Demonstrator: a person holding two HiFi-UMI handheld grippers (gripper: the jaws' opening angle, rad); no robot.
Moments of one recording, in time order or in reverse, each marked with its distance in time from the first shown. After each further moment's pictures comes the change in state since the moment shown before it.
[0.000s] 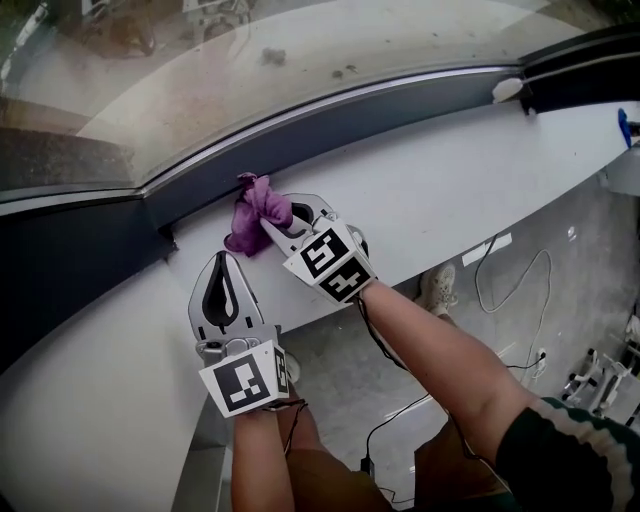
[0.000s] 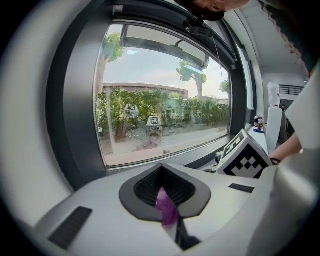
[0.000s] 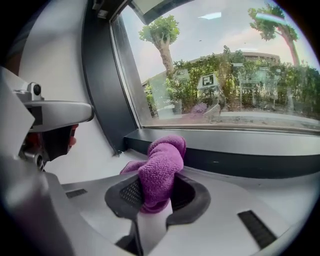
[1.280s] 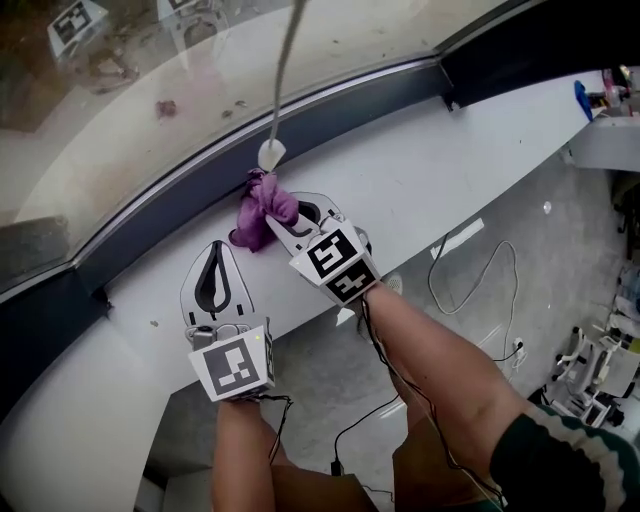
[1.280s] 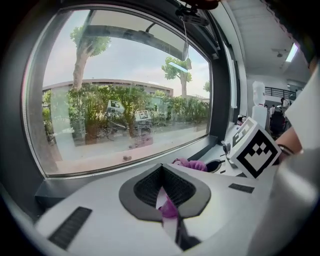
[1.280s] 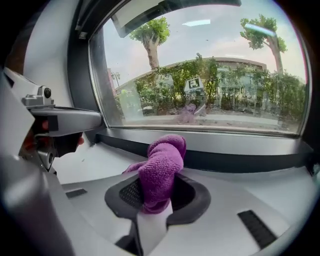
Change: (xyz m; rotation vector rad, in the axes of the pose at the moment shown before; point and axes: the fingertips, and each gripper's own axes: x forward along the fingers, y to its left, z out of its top) left arm 0.085 -0.170 0.029 0.060 0.026 -0.182; right arm -0.132 -0.165 -0.040 0.036 0.015 -0.176
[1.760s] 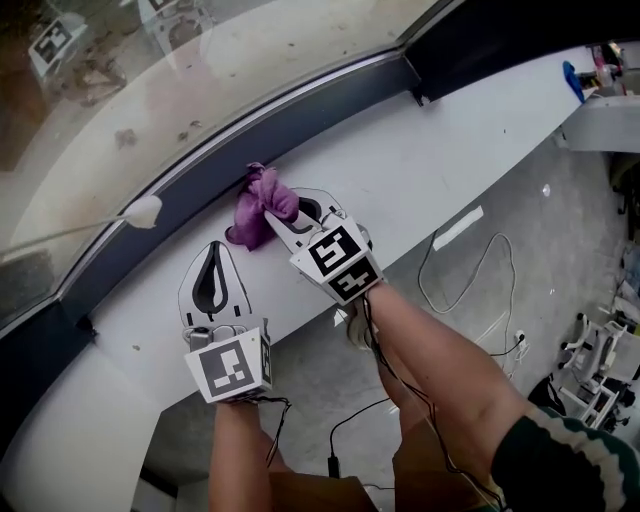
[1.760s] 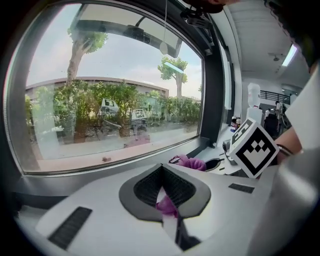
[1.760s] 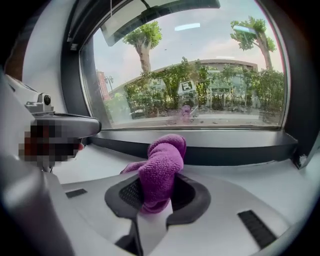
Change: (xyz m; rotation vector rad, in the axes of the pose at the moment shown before) left arm 0.040 -0.064 0.011 0.006 -0.011 -0.067; right arm -0.035 -0.072 -0.015 0.050 -0.039 -0.055
